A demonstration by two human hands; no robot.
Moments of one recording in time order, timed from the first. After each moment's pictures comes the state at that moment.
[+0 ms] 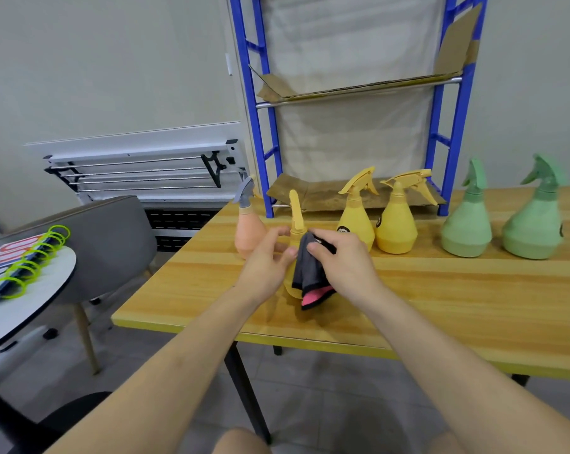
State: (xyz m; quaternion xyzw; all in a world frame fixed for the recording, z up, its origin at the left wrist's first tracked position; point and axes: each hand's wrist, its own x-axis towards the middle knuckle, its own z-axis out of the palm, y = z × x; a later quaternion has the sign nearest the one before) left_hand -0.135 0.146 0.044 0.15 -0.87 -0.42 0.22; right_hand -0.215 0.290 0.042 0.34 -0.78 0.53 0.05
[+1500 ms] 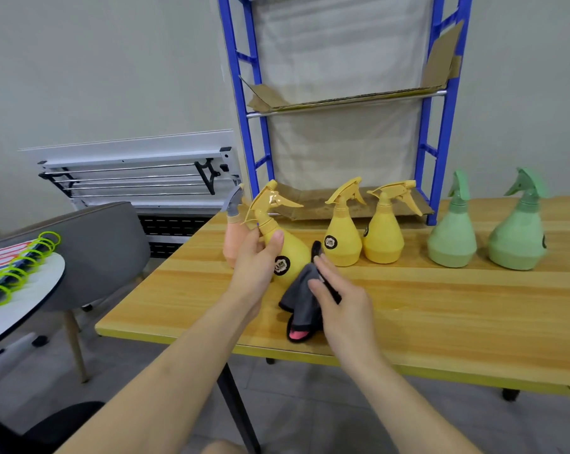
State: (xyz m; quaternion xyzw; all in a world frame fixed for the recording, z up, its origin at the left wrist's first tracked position) left_hand -0.149 0.170 0.057 0.16 -0.71 -0.61 0.31; right_hand -0.177 0.321 0.002 0.27 -0.70 0.66 0.05
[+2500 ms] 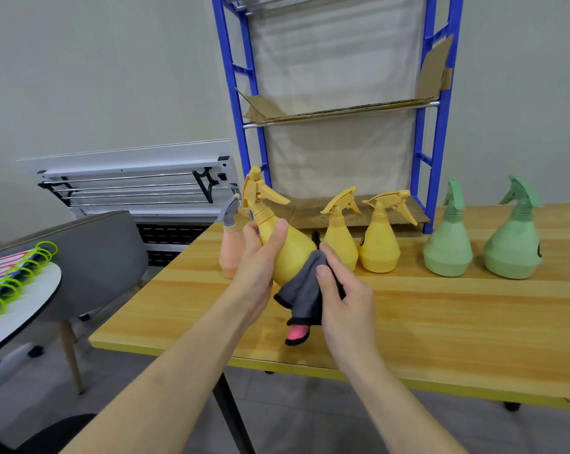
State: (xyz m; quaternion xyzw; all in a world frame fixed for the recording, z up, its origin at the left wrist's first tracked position) left_hand -0.151 0.195 0.087 0.06 -0.61 -0.71 0.34; right_hand -0.176 0.323 0.026 0.27 -0.61 0.74 0.07
